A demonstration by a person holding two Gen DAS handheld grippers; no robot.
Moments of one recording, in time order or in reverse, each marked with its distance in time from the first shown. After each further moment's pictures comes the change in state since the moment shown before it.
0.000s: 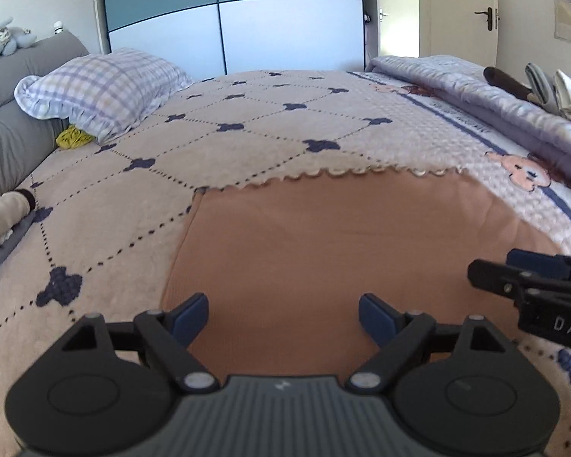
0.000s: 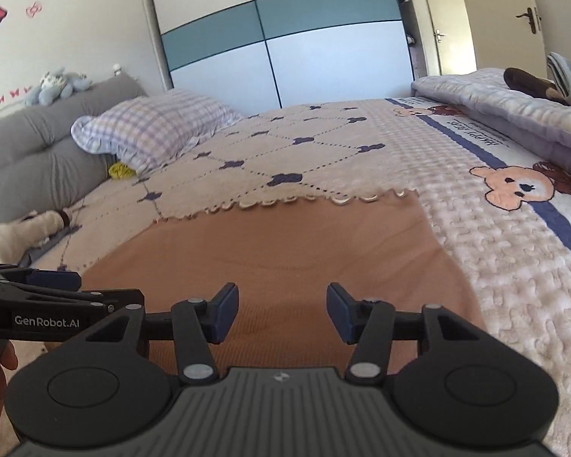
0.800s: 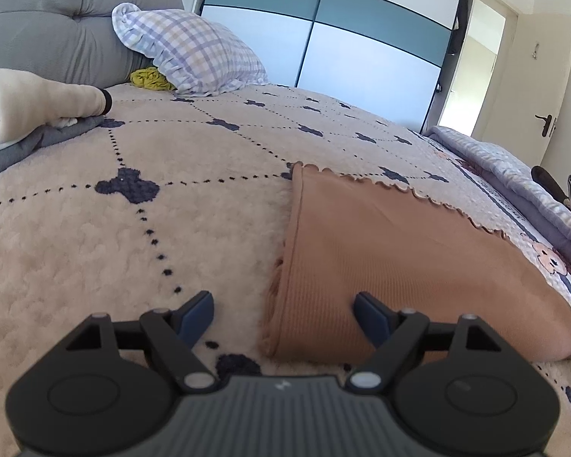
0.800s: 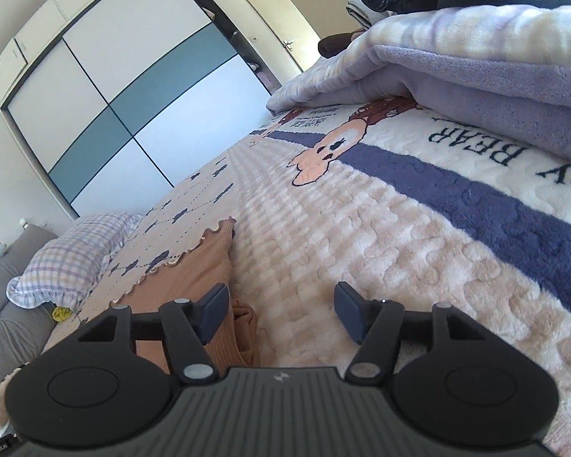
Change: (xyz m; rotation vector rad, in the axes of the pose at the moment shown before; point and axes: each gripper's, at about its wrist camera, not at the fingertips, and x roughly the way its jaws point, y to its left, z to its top) left arm -0.018 0.073 -0.052 -0.372 -0.085 -0.015; right arm -0.047 -0.144 -0.050 0.564 -0.202 -0.134
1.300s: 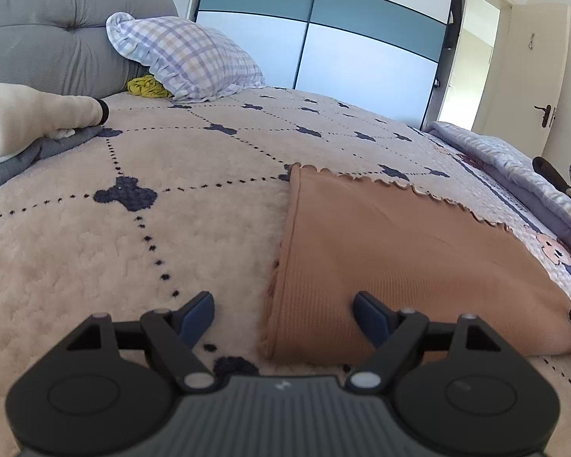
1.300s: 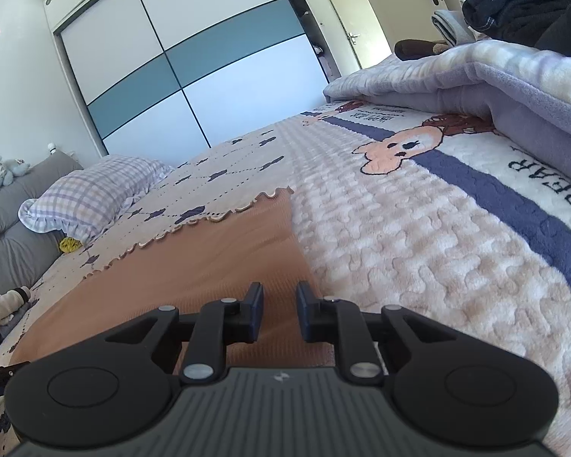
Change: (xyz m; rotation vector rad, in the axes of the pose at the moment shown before) left arm 0.005 -0.007 -0.007 0.039 -0.024 0.011; right arm 0.011 0.041 -0.015 -0.240 0.040 0.043
